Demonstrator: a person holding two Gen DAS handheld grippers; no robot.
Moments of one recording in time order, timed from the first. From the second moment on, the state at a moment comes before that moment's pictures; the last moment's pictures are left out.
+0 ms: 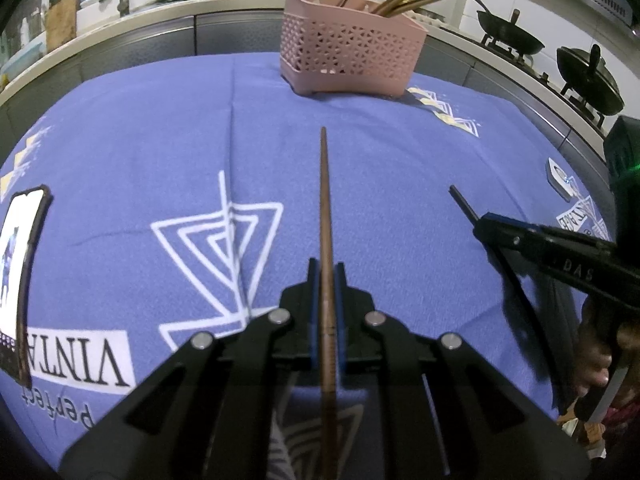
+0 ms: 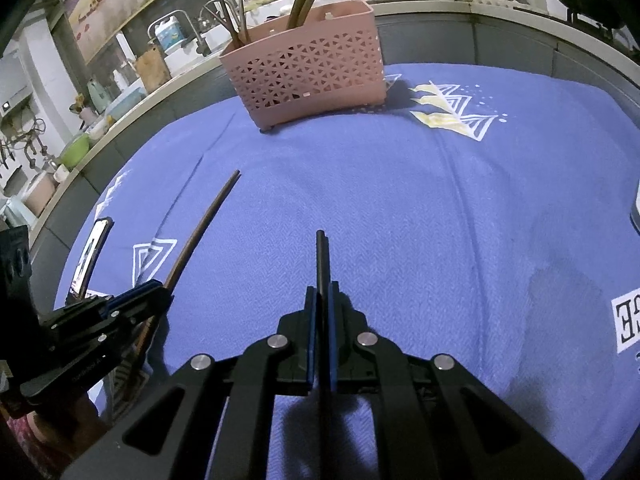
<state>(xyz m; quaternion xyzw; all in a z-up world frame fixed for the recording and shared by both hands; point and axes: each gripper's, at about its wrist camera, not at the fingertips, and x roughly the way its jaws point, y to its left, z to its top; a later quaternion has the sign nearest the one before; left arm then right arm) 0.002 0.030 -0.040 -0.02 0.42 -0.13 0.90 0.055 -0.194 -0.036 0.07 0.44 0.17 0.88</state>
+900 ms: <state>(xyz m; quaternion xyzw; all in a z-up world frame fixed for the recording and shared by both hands) -0.009 0.045 -0.038 -0.06 0.46 -0.14 0.88 0.046 -0.202 -0.005 0.14 0.39 0.20 0.89</state>
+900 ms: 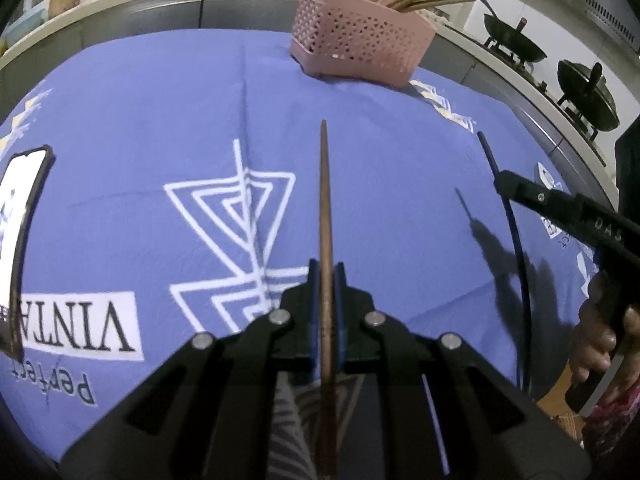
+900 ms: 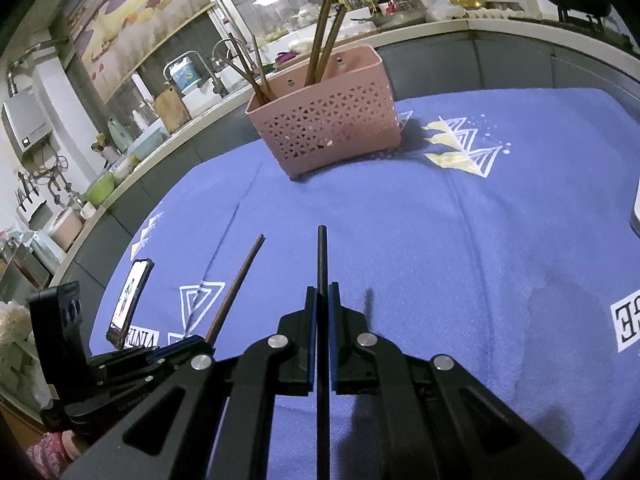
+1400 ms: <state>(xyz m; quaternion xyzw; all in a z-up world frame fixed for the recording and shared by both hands) 0.063 0.010 -0.023 0.02 0.48 -0.13 0.87 0.052 -0.209 -0.010 0.15 0.40 0.19 0.88</state>
